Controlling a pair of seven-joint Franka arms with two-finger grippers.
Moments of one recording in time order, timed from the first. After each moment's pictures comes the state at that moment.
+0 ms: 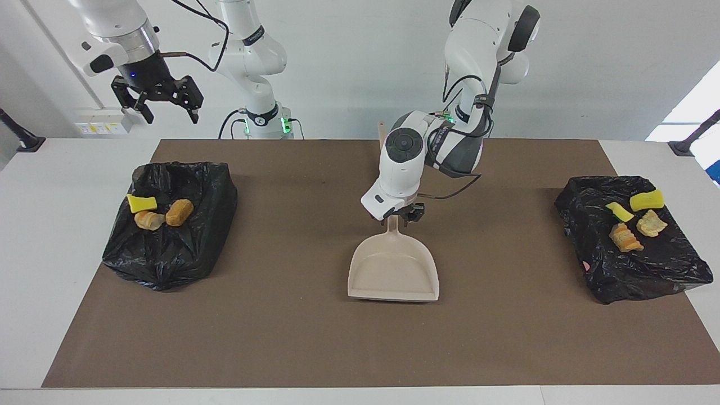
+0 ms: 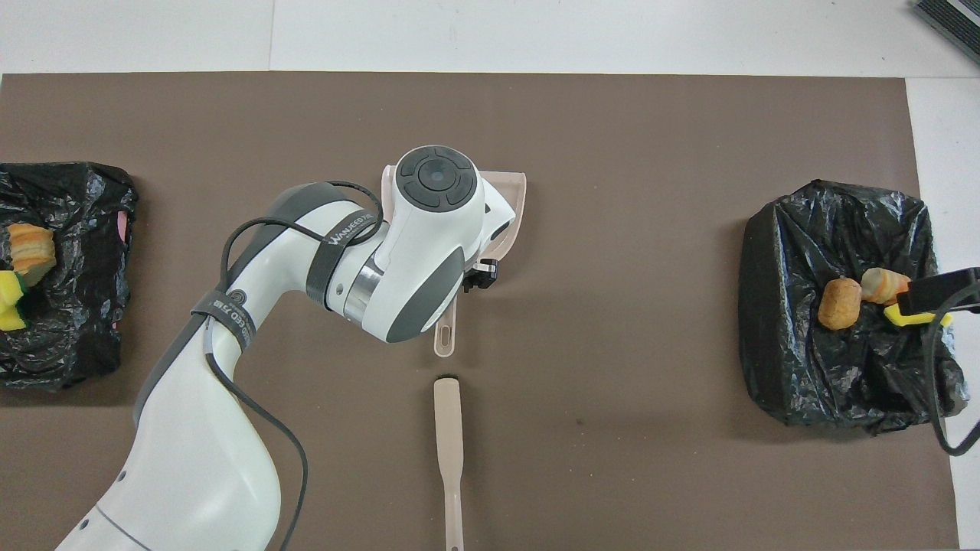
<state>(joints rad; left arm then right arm) -0.54 0.49 -0.09 -1.50 0.01 1.87 -0.46 0.00 -0.10 -0.05 -1.56 -0.03 1.41 -0.06</state>
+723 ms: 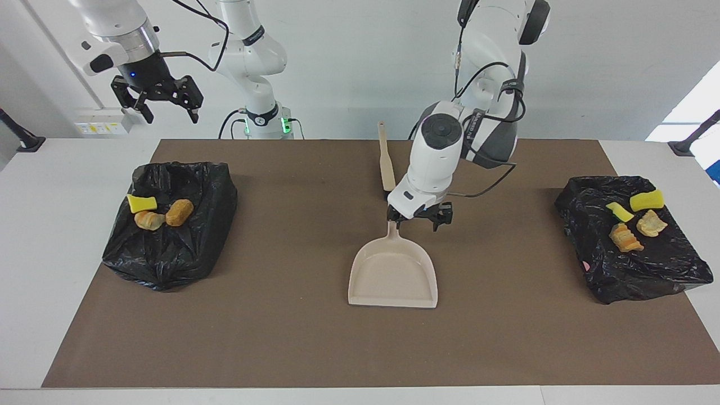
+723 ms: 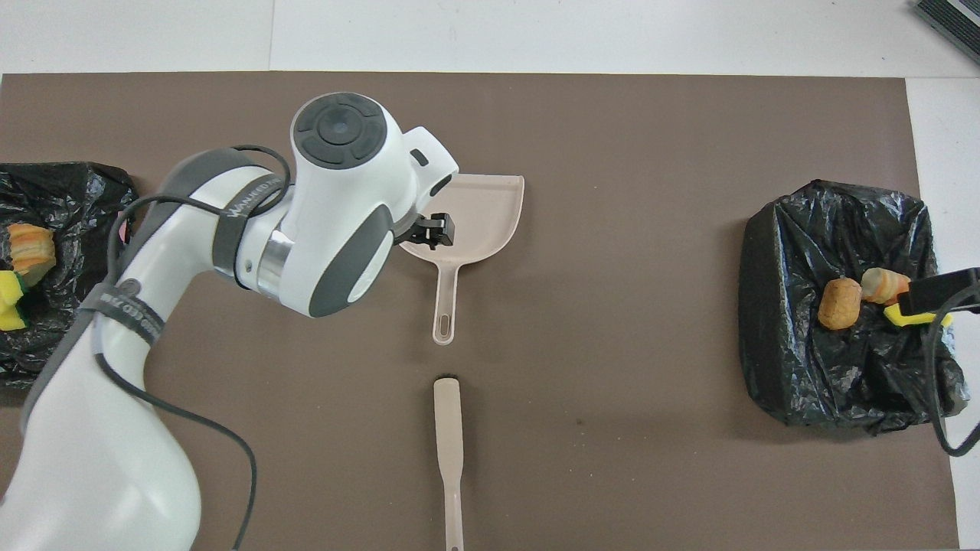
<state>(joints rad) -0.44 0.39 -0.05 -1.49 0.02 1.87 -0.35 0.00 -0.10 -0.05 -1.56 -0.03 1.41 -0.06</state>
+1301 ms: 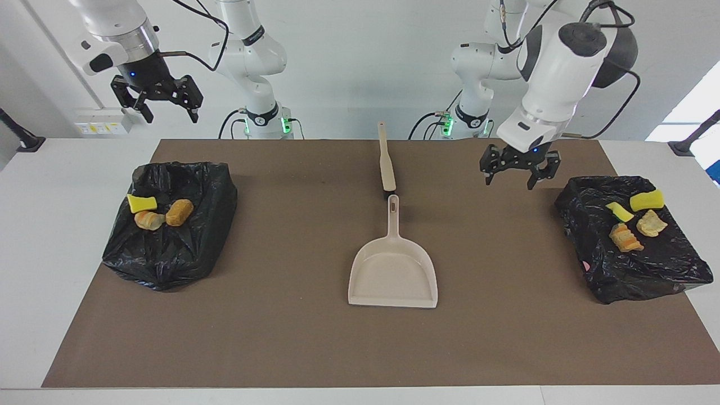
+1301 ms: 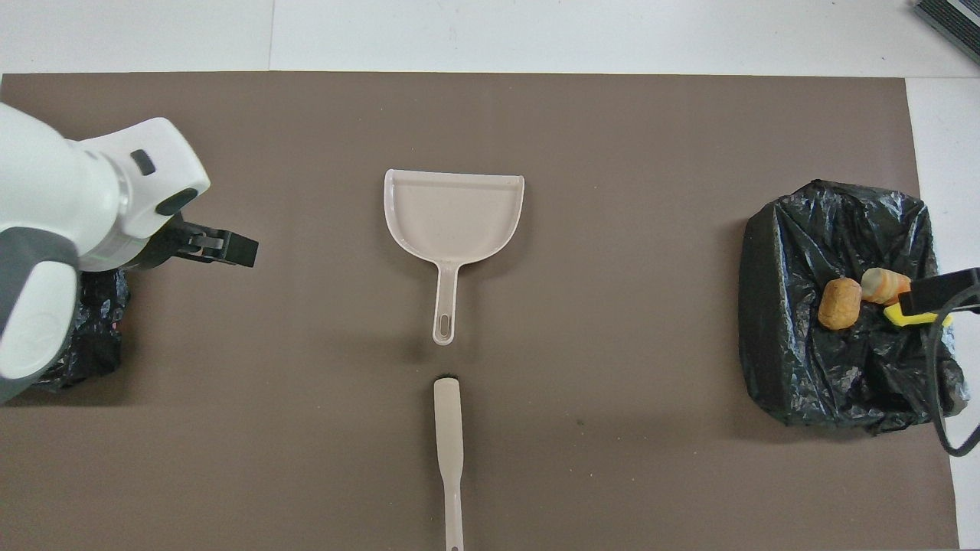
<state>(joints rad) -0.20 -0.03 -0.04 -1.73 0.02 1.75 0.00 0.00 -0.10 -0.05 -1.56 -0.03 1.41 -0.06</state>
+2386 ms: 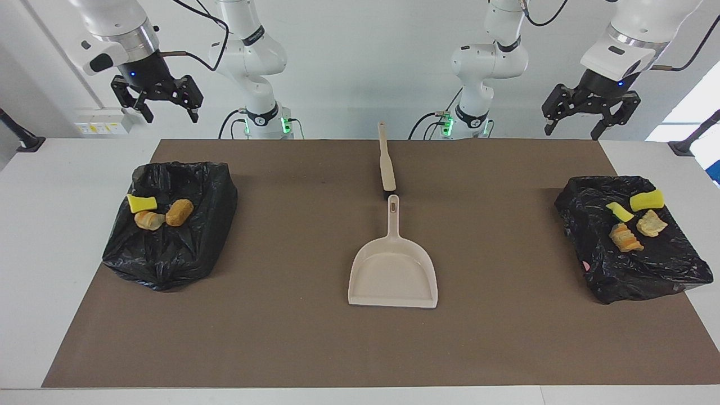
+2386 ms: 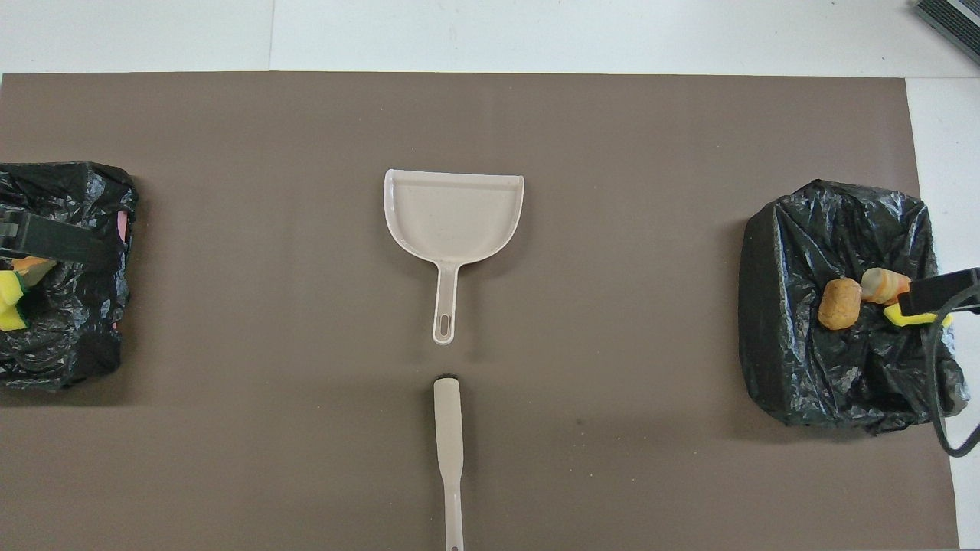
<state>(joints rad) -0.07 -0.01 -0.03 -1.41 -0.02 1.44 0.09 0.00 -0.10 -0.05 -1.56 -0.03 1.41 -0.06</state>
